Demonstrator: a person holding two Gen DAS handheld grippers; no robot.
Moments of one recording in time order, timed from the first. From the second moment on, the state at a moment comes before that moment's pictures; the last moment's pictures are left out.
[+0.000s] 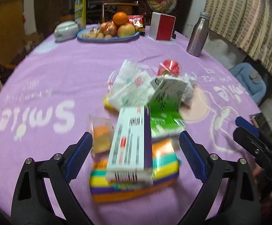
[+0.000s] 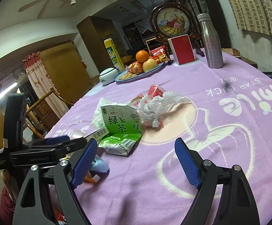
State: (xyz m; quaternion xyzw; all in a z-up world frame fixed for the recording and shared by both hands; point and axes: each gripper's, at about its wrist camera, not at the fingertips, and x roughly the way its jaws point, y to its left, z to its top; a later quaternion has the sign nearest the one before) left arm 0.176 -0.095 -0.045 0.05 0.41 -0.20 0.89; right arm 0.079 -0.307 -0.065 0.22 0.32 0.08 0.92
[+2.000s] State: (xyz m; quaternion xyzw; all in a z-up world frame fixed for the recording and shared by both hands) left arm 0.145 0.016 -0.028 -0.06 0.35 -0.17 0.92; right arm 0.094 -0.233 -0.080 0.19 0.38 0.20 0.88
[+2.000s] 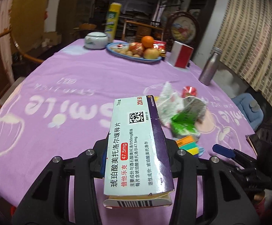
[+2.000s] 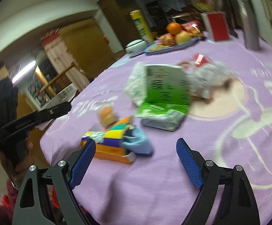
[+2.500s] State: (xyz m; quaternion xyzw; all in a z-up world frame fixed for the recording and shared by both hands) left arm 0.135 0.042 -0.043 -0.08 0.36 -0.16 0.91; right arm 0.106 -0.236 -0.097 0.19 0.42 0.18 0.87
